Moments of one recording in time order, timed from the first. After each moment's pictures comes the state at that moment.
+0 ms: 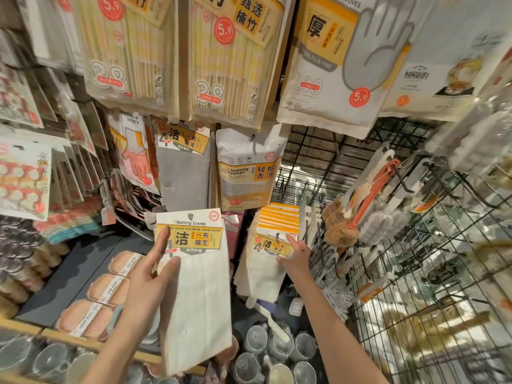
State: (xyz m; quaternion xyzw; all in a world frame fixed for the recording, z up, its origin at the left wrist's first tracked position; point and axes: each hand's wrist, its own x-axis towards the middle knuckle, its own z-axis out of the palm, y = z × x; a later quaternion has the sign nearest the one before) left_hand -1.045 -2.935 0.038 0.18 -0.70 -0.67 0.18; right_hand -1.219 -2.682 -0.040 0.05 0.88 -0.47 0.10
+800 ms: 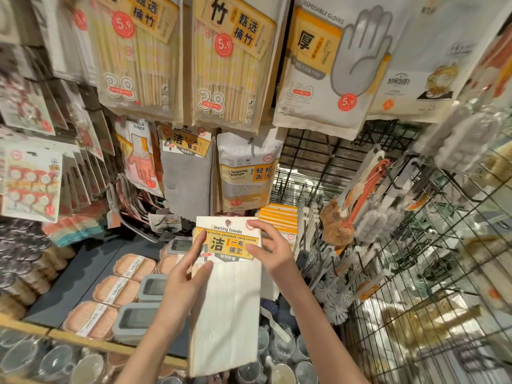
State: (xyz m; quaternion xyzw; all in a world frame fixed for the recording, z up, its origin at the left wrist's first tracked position) left_hand -1.039 -2.892 0.046 0.10 -0.67 -0.72 0.14; right_hand -1.122 -2.730 0.080 -0.17 0.72 -0.67 0.09
